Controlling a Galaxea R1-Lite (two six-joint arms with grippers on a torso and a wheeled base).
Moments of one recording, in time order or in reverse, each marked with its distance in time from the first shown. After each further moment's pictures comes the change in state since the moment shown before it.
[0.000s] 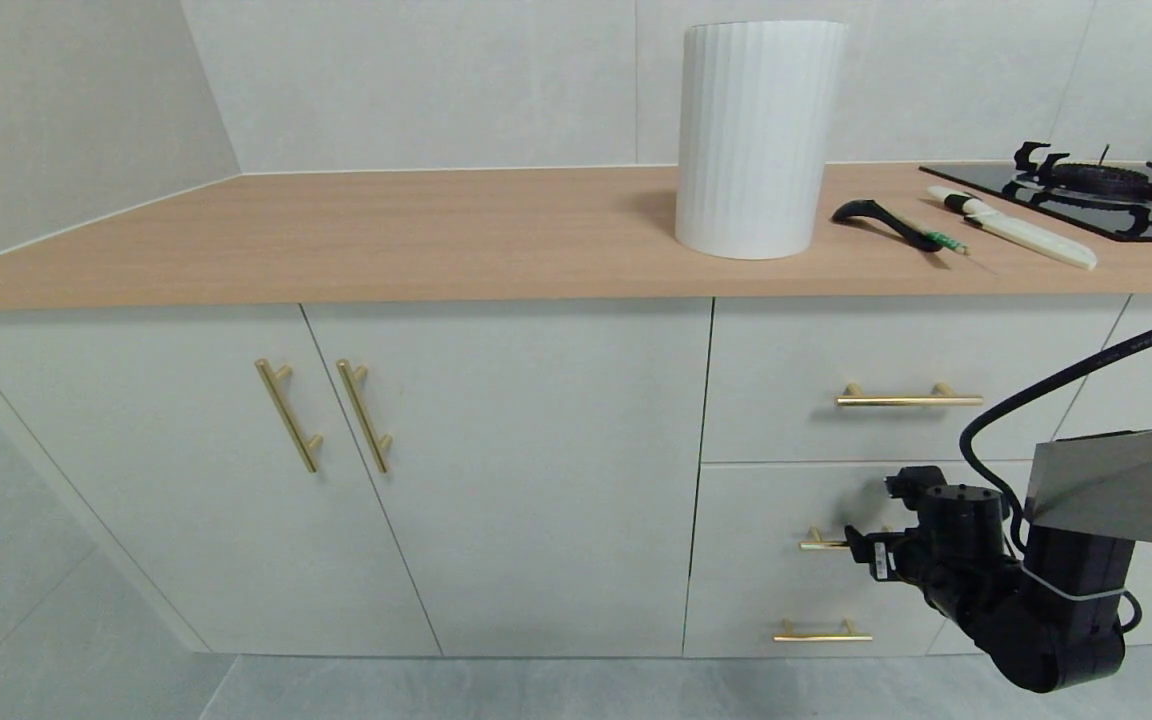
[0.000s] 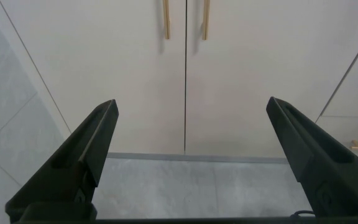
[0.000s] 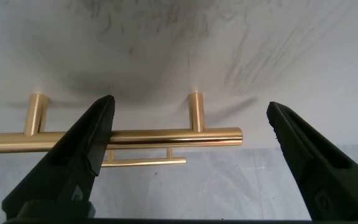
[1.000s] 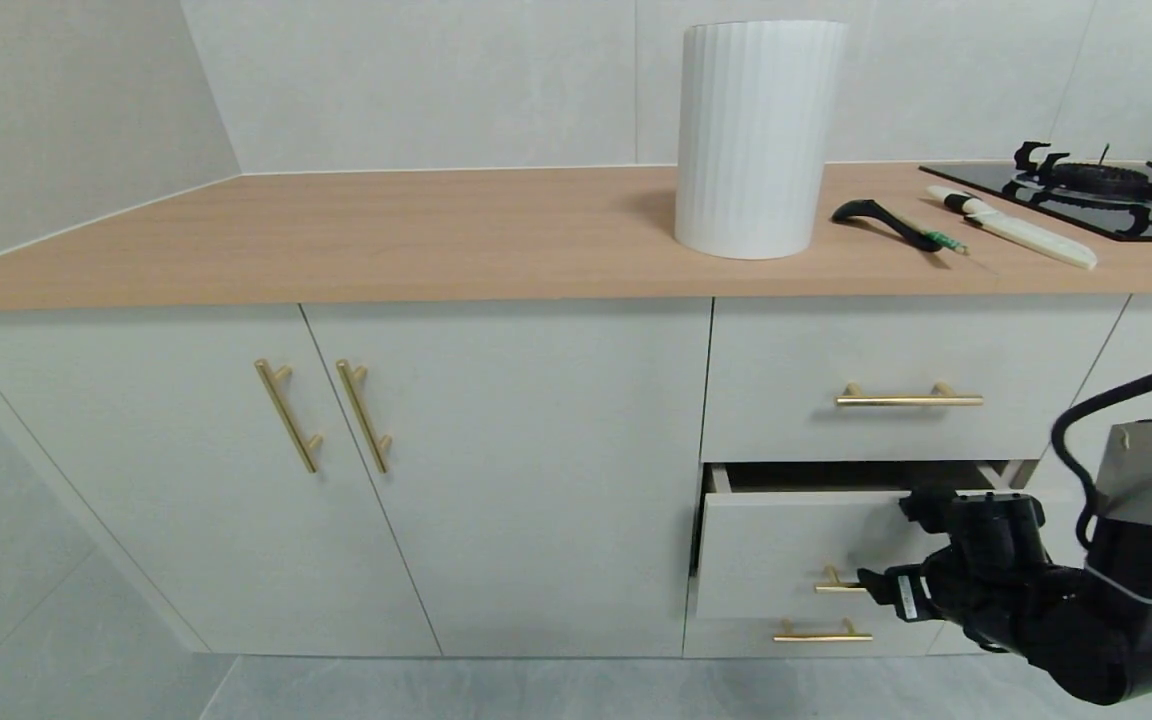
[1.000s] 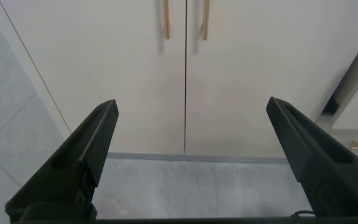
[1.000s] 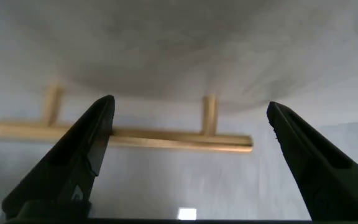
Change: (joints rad) left arm 0.000 0.000 0.000 0.000 0.000 0.000; right arm -0.001 -0.195 0.140 0.254 0.132 -0.025
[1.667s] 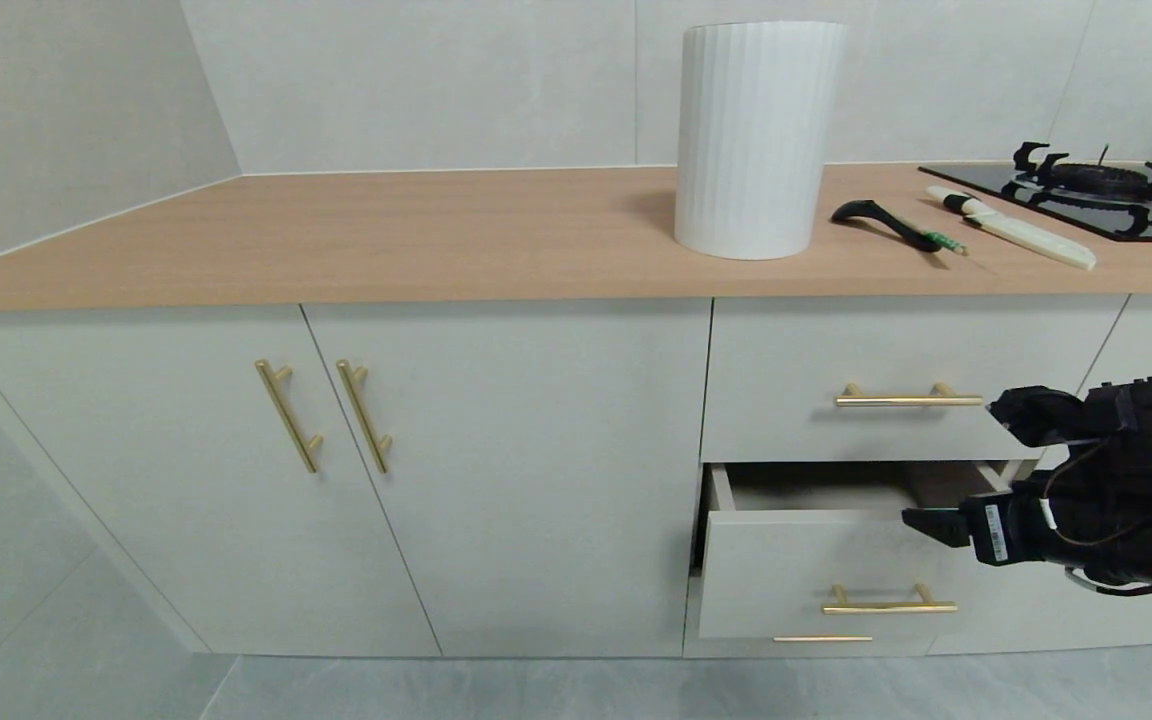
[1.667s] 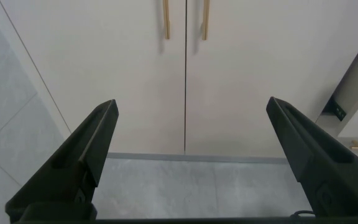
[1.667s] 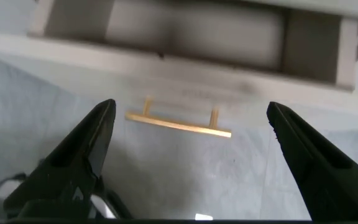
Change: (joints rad) left arm 0.000 0.000 0.000 0.000 0.000 0.000; right arm -0.001 -0.617 -0.119 0.671 0.151 0.010
